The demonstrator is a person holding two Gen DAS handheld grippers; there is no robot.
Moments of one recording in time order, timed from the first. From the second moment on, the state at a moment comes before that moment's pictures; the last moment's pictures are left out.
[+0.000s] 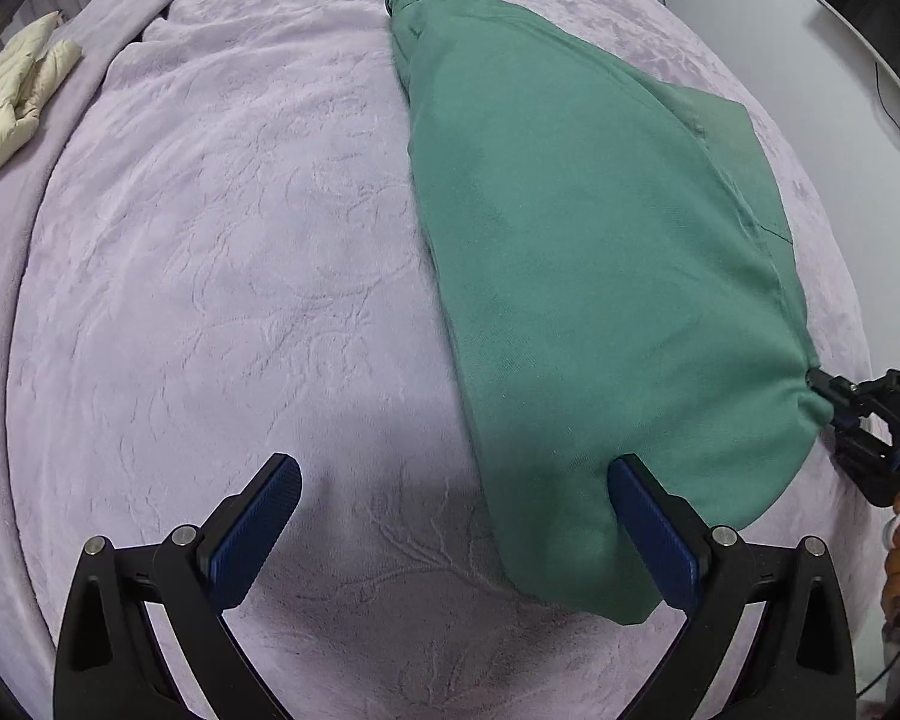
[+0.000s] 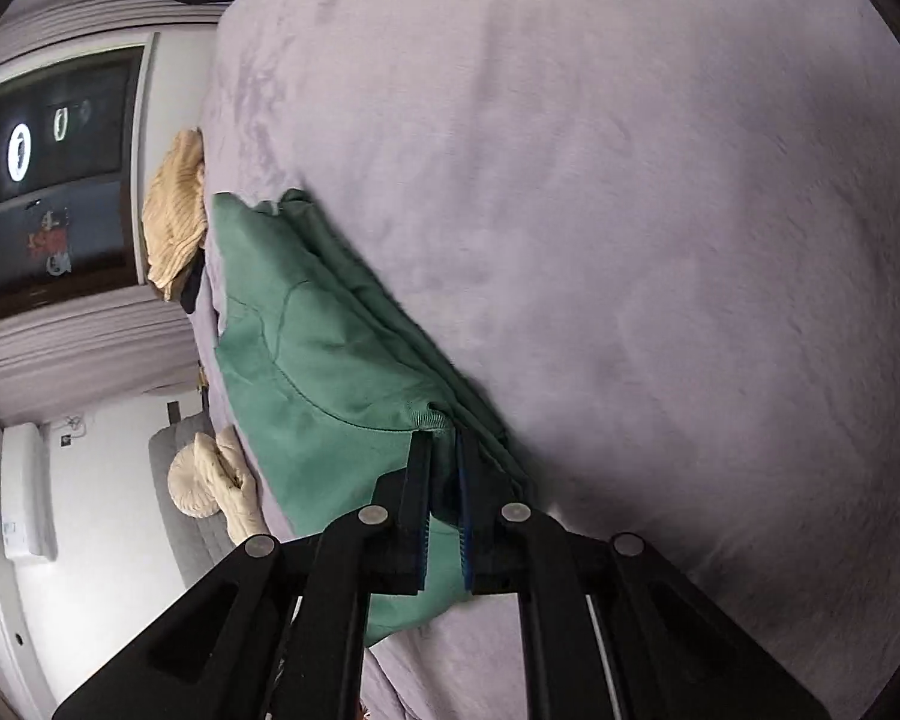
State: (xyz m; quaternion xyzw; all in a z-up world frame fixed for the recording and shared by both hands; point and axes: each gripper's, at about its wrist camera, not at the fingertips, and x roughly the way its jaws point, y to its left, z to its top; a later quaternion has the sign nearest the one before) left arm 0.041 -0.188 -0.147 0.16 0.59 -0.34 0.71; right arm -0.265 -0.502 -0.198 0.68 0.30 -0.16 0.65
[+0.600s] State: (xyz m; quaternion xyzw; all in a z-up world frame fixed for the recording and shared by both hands) left arm 0.039 -0.185 -0.125 0.20 0.59 -0.32 0.72; right arm -0.225 -0.459 -0.082 0.46 0.40 -0.18 0.77
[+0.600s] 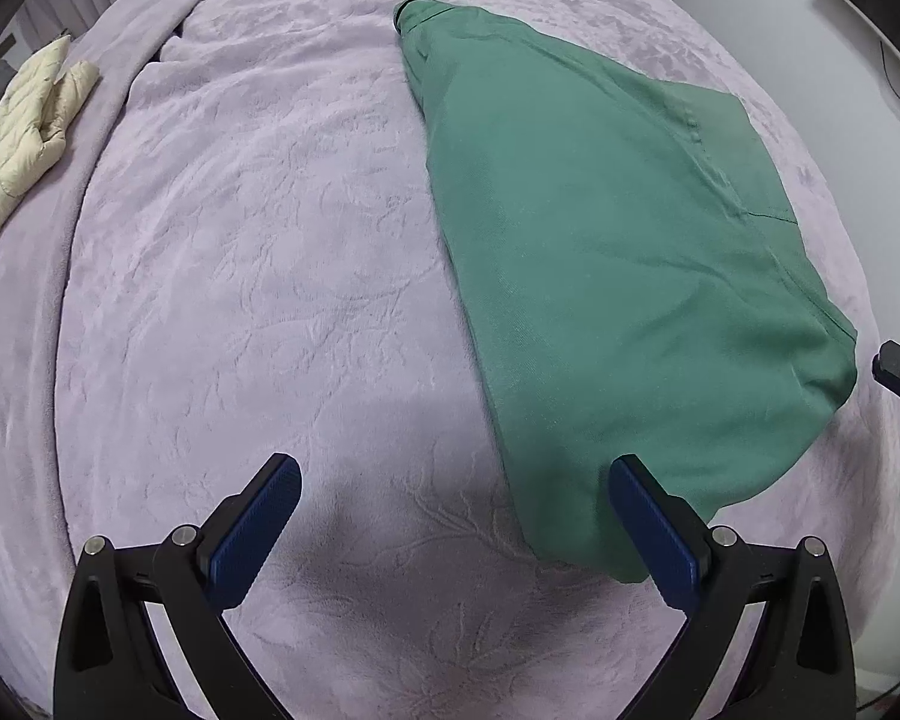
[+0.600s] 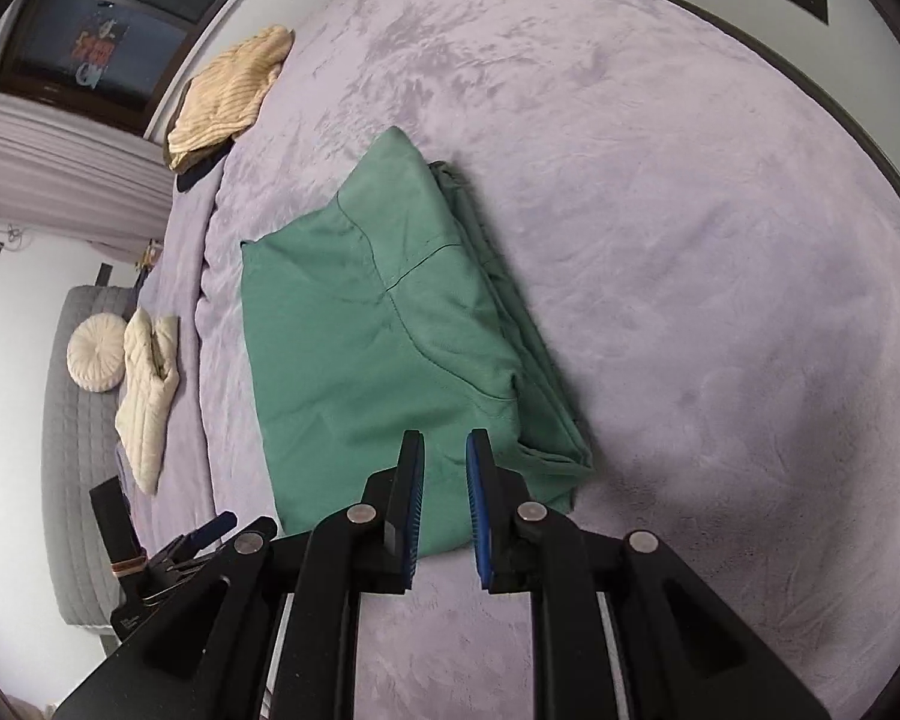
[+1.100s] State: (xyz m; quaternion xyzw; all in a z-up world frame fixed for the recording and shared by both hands) left arm 0.054 -0.192 -0.128 0.19 0.60 -0.31 0.71; right arm -0.209 -0.474 -0.092 0.43 0.44 -0.17 0.77
